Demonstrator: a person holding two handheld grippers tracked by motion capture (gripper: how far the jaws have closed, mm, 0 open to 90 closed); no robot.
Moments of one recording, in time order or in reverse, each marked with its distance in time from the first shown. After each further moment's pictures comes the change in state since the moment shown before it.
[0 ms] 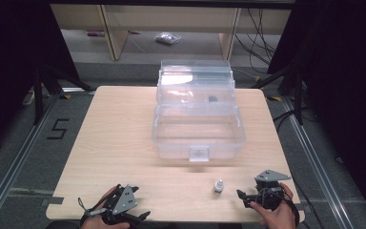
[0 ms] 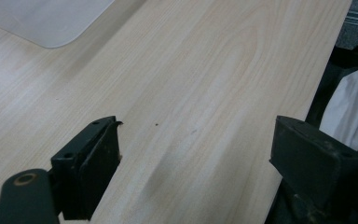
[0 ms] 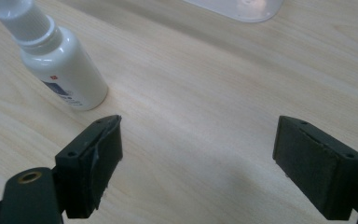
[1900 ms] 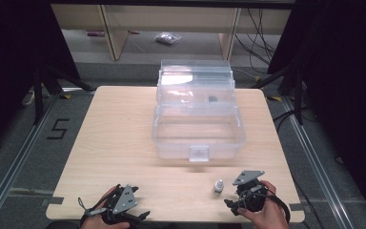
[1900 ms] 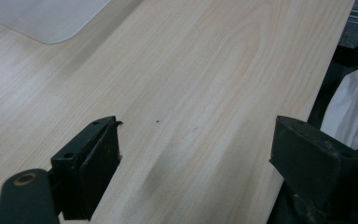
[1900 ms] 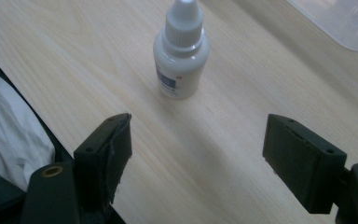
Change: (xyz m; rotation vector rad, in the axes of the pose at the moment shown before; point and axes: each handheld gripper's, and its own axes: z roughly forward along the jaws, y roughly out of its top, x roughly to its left) left arm 0.001 -0.002 0.002 -0.011 -0.004 -0.014; right arm 0.049 0.035 -0.004 0.185 0.095 -0.262
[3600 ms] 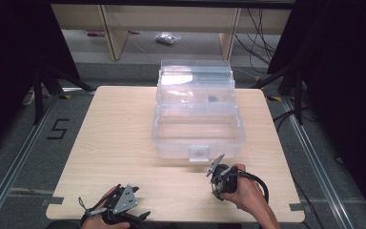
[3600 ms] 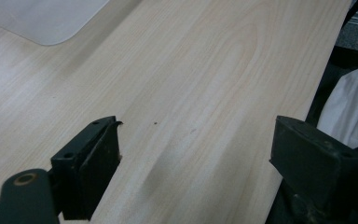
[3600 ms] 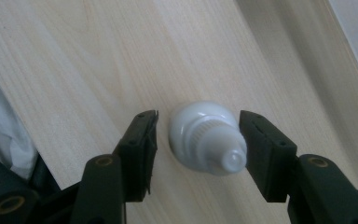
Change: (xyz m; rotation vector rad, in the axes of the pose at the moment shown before) left arm 0.000 0.001 0.000 0.016 0.007 0.023; right arm 0.006 0.068 0.040 0.268 0.058 -0.240
